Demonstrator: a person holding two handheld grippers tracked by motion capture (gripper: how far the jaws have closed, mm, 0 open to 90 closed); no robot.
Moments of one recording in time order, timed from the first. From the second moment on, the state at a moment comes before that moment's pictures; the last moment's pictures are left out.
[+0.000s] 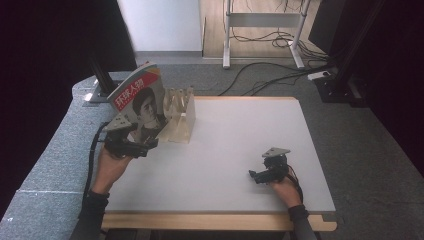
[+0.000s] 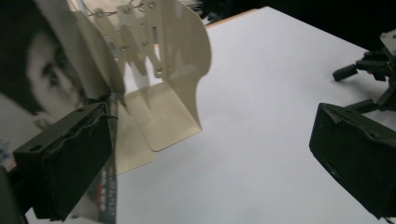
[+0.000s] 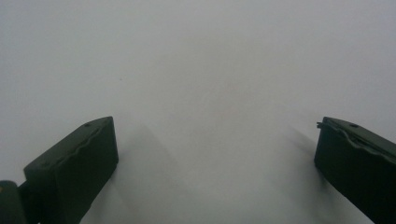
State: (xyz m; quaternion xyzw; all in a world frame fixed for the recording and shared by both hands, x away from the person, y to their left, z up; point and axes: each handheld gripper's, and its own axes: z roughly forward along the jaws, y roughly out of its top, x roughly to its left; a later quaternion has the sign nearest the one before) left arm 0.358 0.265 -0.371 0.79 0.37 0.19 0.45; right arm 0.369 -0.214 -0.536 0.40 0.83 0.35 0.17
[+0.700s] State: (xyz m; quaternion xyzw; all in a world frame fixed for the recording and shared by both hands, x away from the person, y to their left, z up) left arm 0.370 0.217 -0.428 0.82 0.33 0.15 0.43; right arm 0.369 -0.215 -0.536 0.40 0.83 0.35 0.17
